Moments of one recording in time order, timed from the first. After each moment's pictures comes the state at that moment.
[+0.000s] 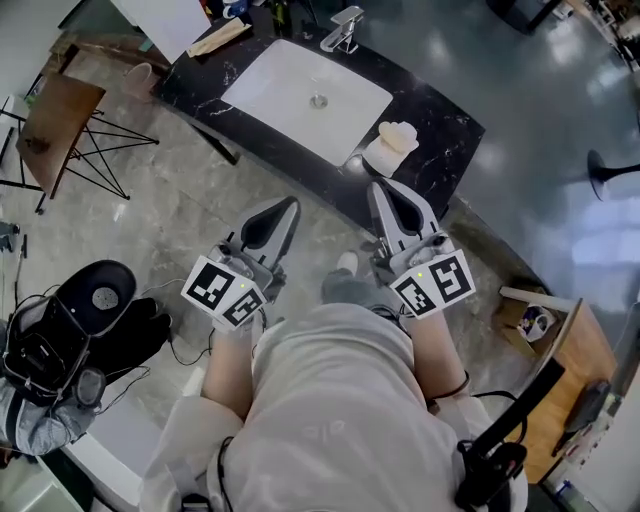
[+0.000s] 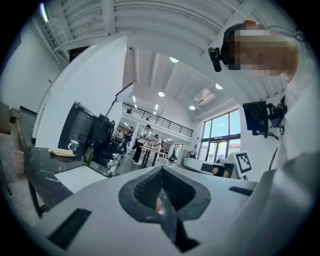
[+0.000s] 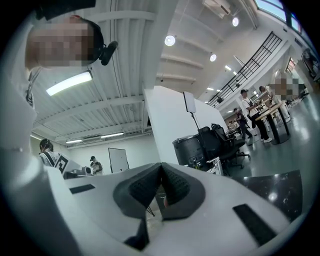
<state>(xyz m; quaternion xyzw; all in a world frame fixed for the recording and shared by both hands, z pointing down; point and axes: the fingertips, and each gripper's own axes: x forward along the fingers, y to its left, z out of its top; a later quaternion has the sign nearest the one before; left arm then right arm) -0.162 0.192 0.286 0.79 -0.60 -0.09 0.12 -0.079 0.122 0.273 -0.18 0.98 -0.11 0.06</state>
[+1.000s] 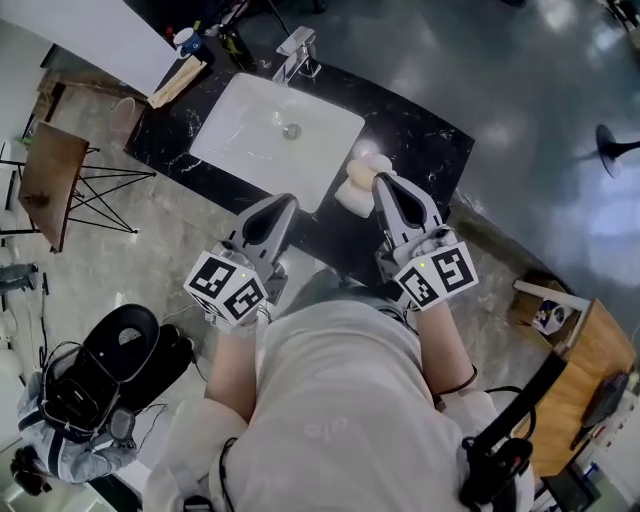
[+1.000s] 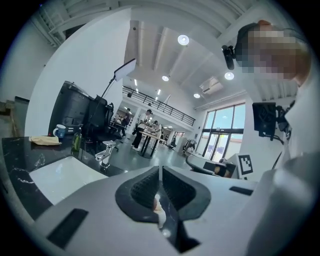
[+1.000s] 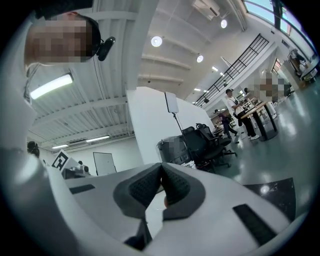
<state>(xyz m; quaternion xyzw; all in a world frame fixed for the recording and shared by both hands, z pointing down) -0.154 0.018 0.313 0.80 -0.57 -0.04 0.19 -0.052 -0.053 0.298 -0.24 0.96 -0.15 0.07</state>
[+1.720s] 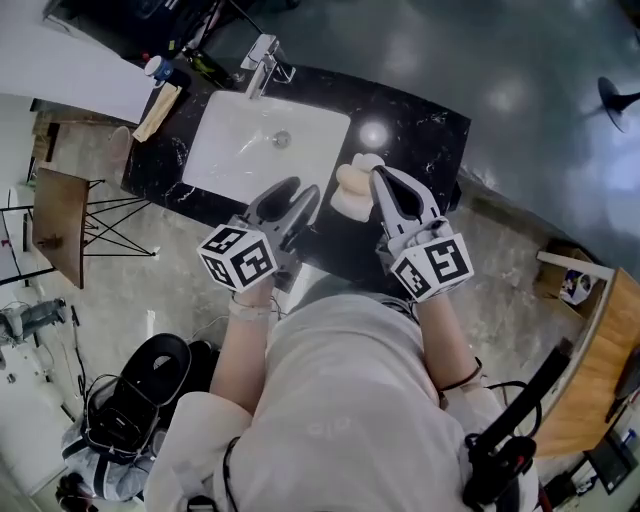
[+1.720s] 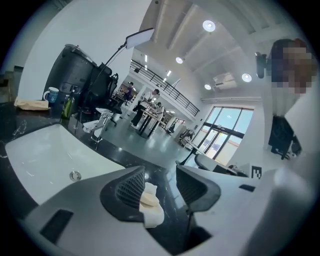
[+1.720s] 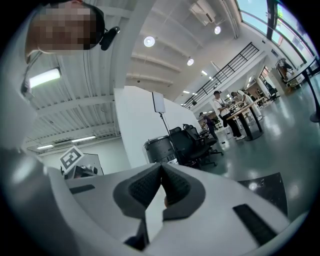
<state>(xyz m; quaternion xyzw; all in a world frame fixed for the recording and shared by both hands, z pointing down) -0.138 -0.069 0.381 0.79 -0.51 -0.01 0.33 -0.037 -0.106 0.339 -0.31 0.93 -0.17 0.06</state>
